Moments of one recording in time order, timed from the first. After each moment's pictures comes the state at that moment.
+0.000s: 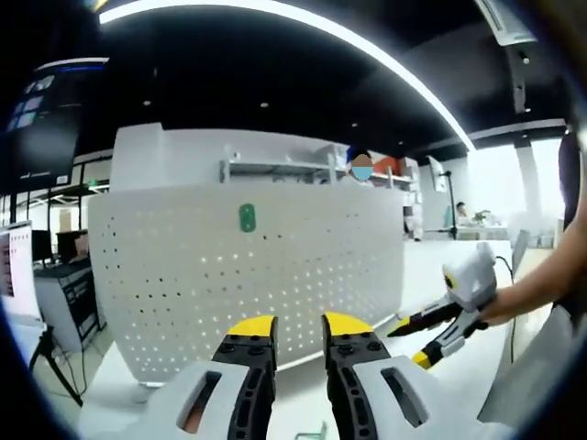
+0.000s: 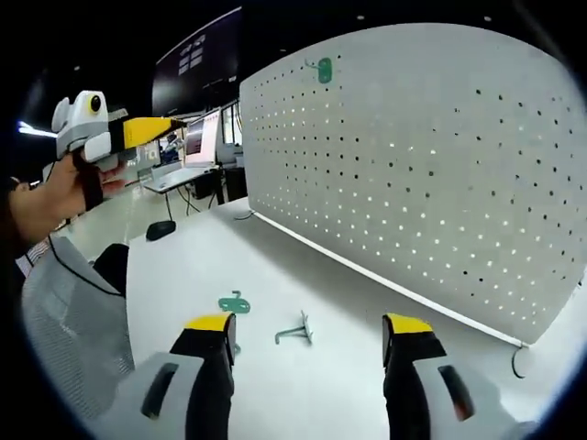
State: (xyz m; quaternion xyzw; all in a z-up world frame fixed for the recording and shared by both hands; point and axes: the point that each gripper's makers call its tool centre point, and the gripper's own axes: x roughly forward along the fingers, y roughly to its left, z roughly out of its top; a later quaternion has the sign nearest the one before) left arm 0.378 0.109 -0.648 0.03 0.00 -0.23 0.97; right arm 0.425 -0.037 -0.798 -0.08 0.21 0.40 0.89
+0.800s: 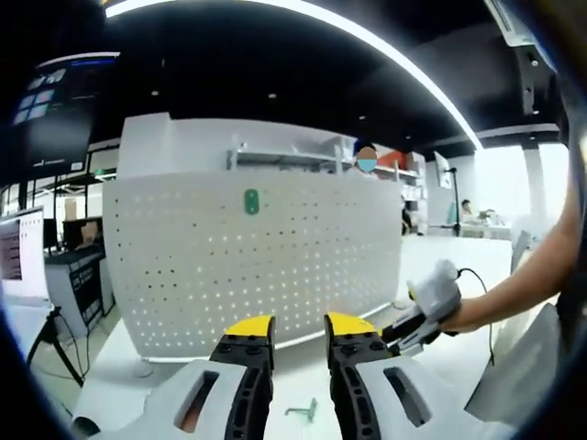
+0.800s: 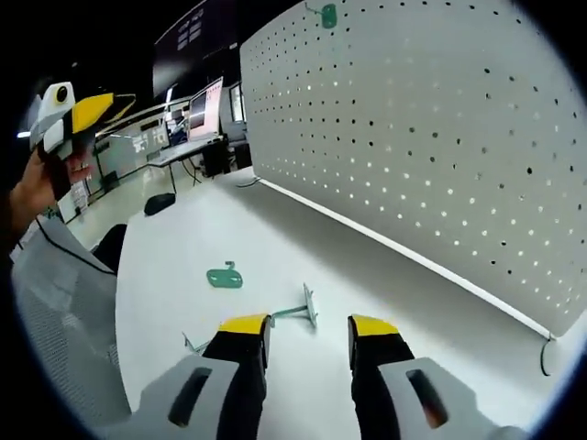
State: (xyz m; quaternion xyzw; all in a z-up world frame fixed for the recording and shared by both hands) left arm 0.352 0.115 -0.666 0.01 0.03 -0.21 0.98; right arm 0.436 -0.022 -0.853 -0.10 0.27 0.42 0.86
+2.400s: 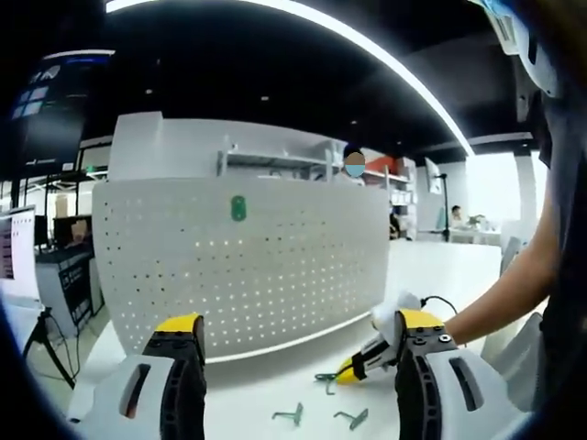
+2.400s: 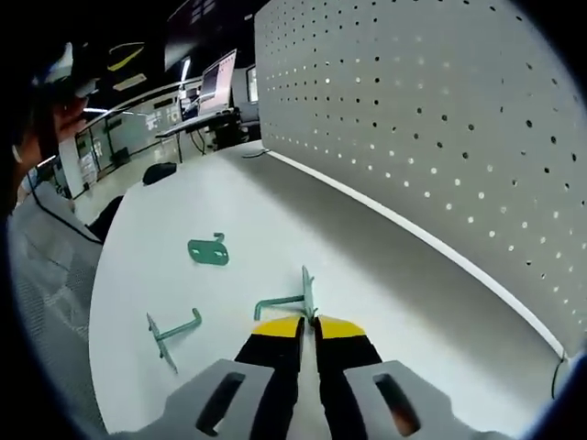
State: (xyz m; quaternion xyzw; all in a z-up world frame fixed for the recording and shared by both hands) left arm 0.348 0.106 -0.656 0.00 0.02 -0.24 0.97; right arm 0.448 -0.008 -0.892 -0.15 0.28 0.45 0.84
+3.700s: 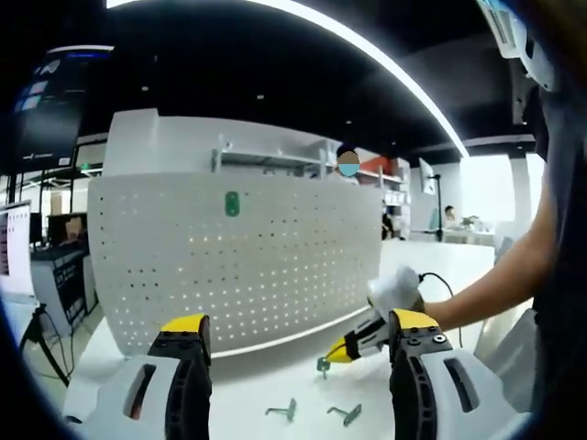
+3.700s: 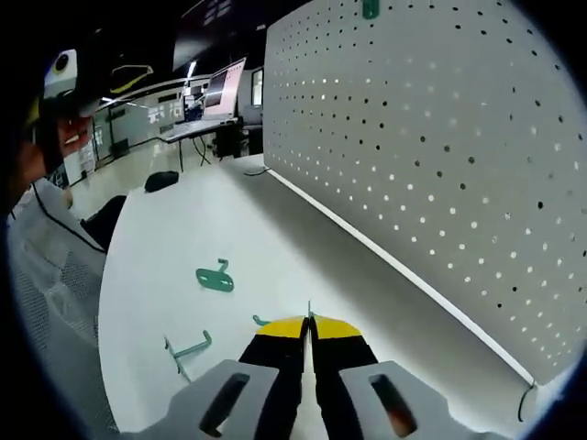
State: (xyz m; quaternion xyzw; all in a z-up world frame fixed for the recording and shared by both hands) left arm 0.340 0.100 -0.661 0.00 0.03 -0.25 0.97; right arm 0.452 -0.006 -0.845 -0.16 0.25 0.44 0.85
